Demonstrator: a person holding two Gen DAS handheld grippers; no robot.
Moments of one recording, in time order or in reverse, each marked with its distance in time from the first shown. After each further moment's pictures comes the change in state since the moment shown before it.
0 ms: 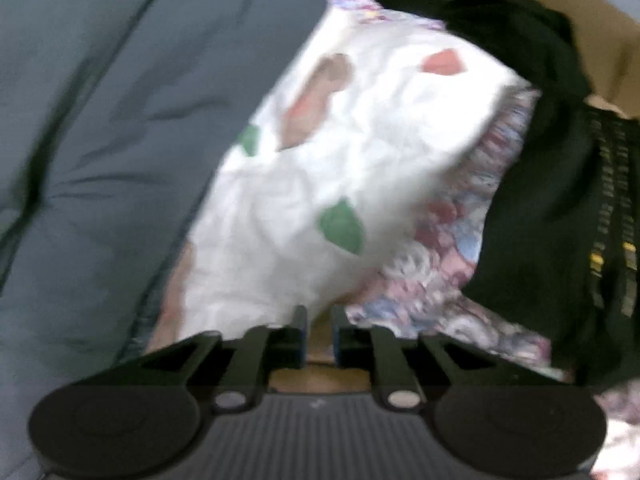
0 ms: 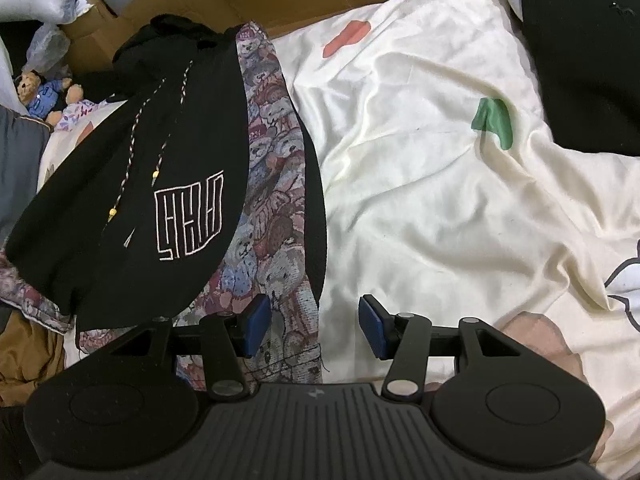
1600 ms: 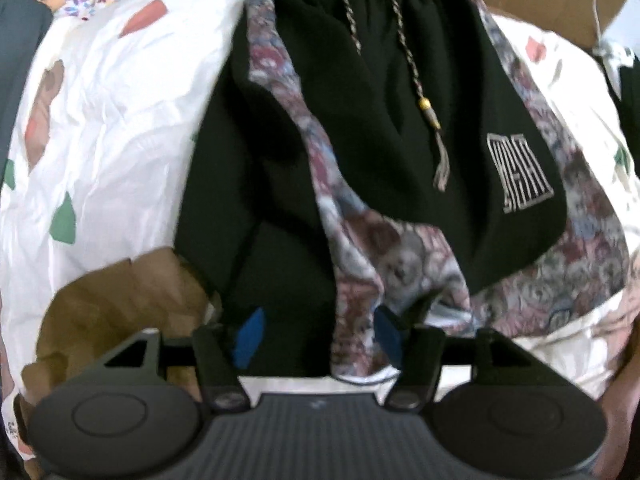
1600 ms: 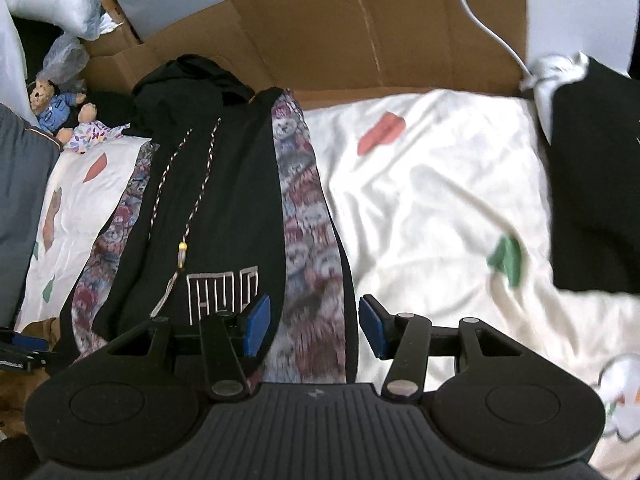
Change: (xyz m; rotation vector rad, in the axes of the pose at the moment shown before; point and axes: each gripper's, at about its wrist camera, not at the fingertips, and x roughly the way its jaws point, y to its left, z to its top) left arm 0.025 -0.198 -0.063 0.391 0.098 -0.268; right arm -0.040 0.042 0.064 -0.116 -0.106 -0.047
